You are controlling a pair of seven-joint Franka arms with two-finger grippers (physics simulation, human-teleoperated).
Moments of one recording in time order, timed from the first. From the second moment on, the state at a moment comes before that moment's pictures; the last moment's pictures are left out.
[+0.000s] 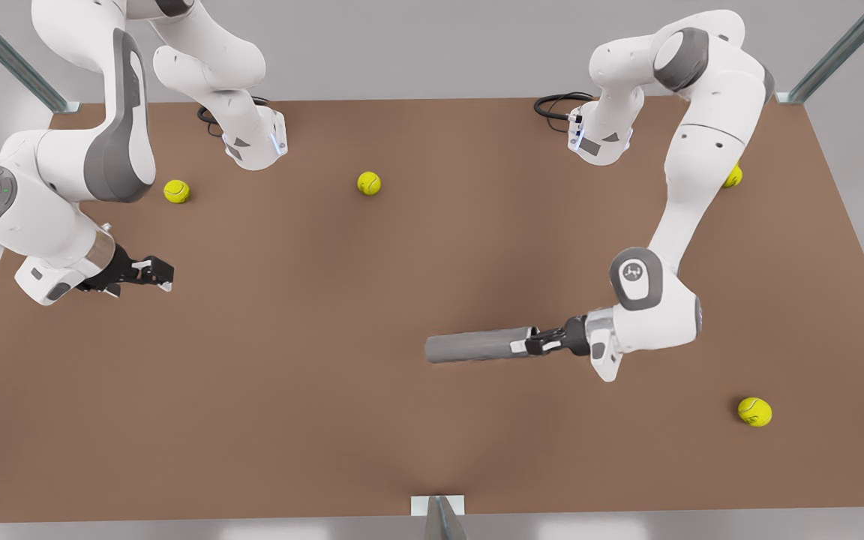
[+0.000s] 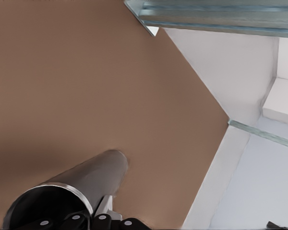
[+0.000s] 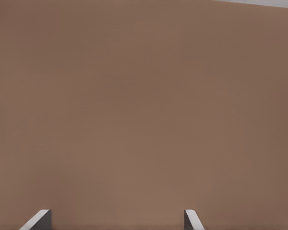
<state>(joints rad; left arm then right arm) 0.17 0.66 -0.56 -1.53 -0.73 2.23 -0.25 0.05 0.13 -0.04 -1.60 0.00 1.72 -0.09</state>
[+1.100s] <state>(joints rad) 0.27 0.45 -0.56 -1.53 0.06 1.92 -0.44 0.05 0.14 -0.04 -1.60 0.00 1.72 -0.09</state>
